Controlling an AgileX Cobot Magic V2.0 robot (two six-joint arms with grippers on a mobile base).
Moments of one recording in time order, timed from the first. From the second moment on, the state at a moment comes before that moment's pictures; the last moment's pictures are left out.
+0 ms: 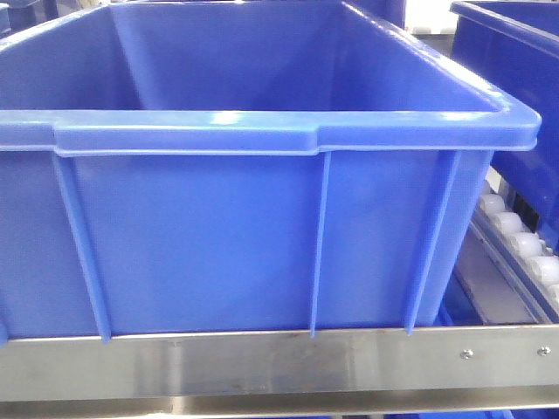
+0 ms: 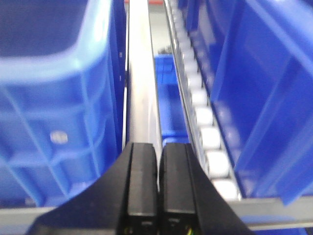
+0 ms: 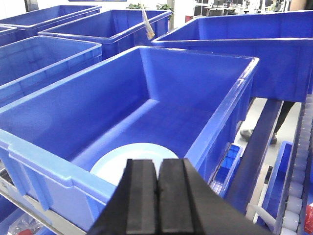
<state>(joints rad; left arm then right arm) -0.06 0.15 -0.02 -0.04 0.24 -0.02 0.48 0.24 -0.39 0.35 0.25 -0.31</state>
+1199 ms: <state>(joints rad) -0.06 0.15 0.01 -0.04 0.23 -0.02 0.00 -0.01 0.01 0.20 0.23 -0.11</state>
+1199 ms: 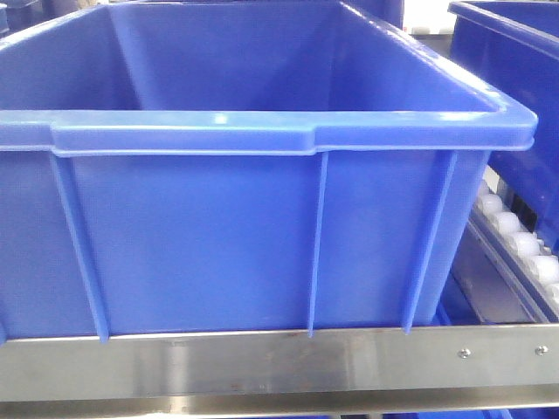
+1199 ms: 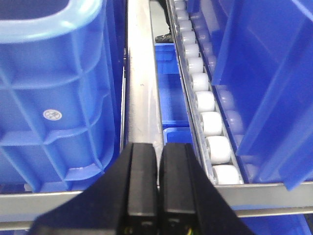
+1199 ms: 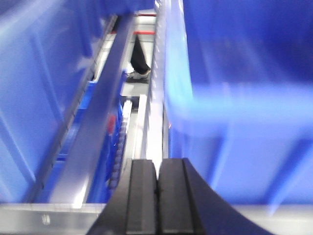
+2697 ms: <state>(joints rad) -0.06 0.15 0.01 -0.04 0.23 -0.02 0.00 -0.01 0.03 0.15 0.08 -0.07</state>
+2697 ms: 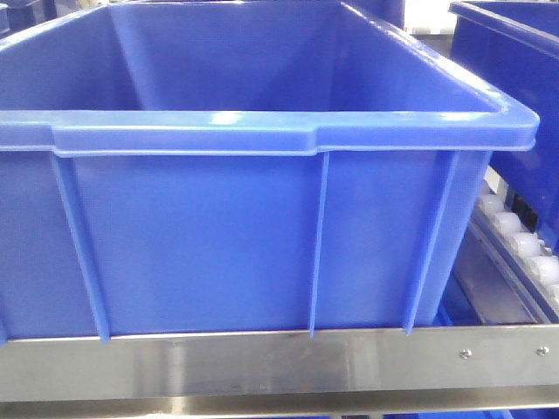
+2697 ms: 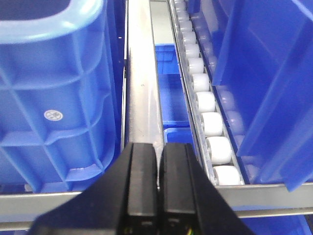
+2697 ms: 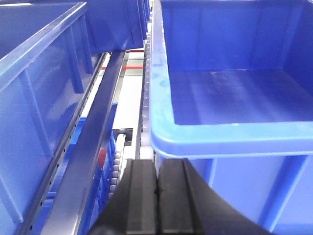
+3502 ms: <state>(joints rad) -0.06 0.00 0.01 -0.04 0.23 -0.02 0.00 -0.01 0.03 0.15 0.08 -0.07</state>
